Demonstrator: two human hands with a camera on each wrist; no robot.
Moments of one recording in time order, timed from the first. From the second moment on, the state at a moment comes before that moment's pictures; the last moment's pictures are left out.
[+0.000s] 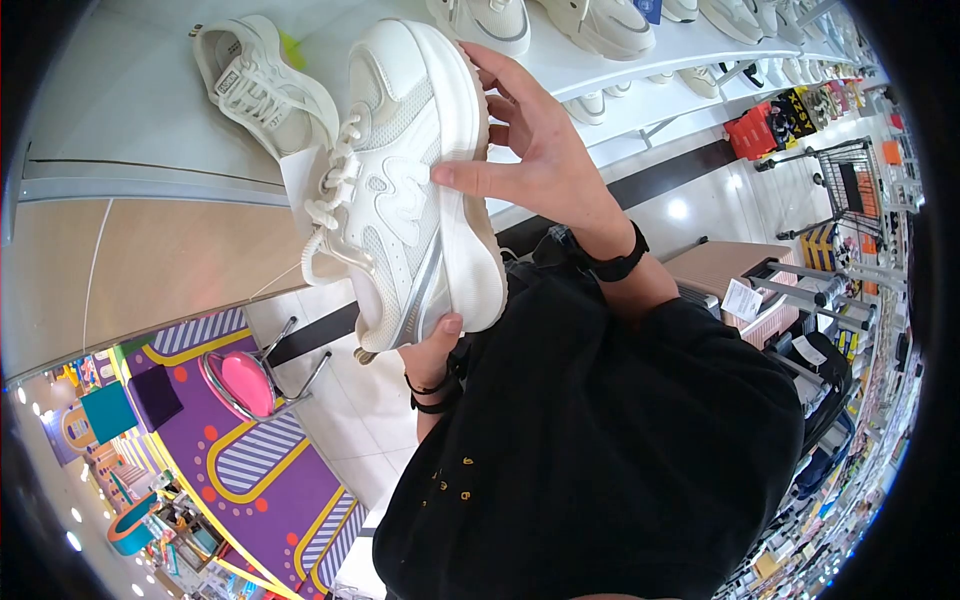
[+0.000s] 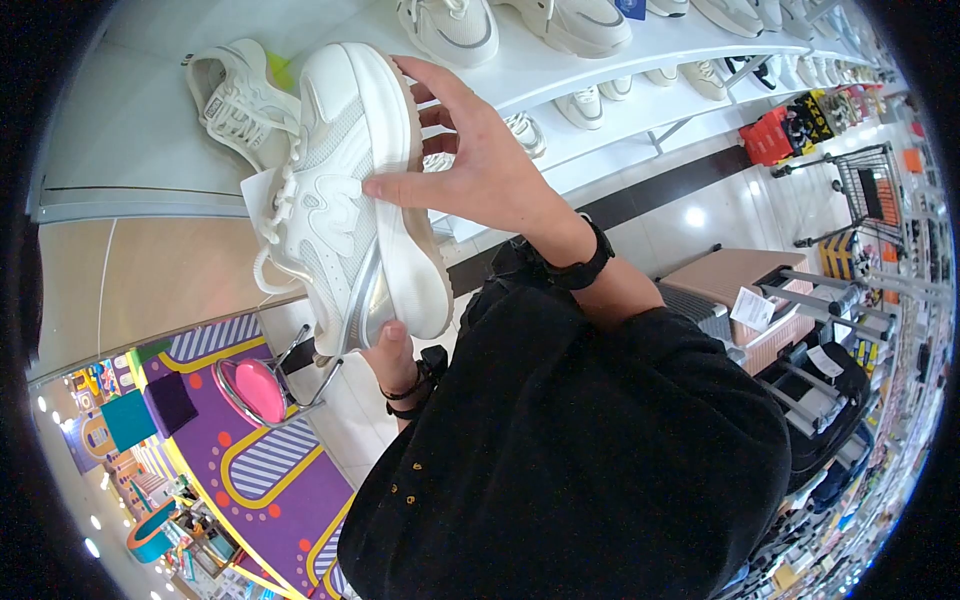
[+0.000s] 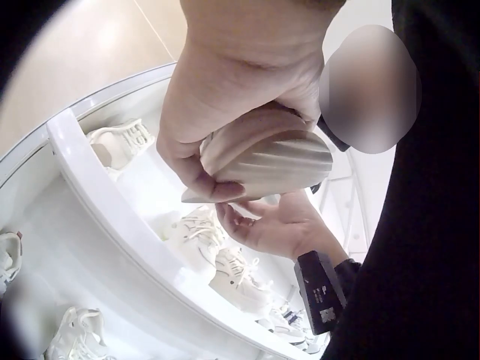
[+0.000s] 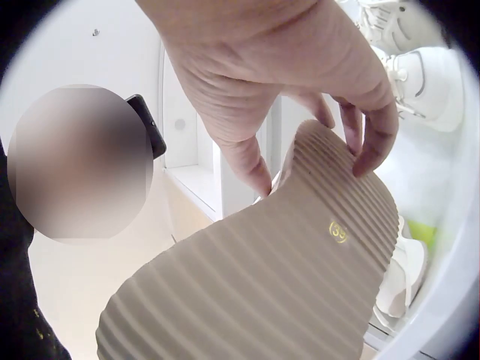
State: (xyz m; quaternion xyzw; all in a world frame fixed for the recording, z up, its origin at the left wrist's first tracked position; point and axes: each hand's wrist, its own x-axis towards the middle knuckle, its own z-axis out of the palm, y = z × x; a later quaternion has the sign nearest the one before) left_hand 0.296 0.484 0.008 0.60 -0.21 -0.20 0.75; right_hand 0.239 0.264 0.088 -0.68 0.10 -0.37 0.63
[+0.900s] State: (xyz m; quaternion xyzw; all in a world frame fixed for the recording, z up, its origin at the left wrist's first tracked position) left_hand 0.296 0.479 0.018 0.59 -0.22 -0.25 0.74; right_hand 0.243 0.261 0.080 -0.67 0.10 -0.40 0.62
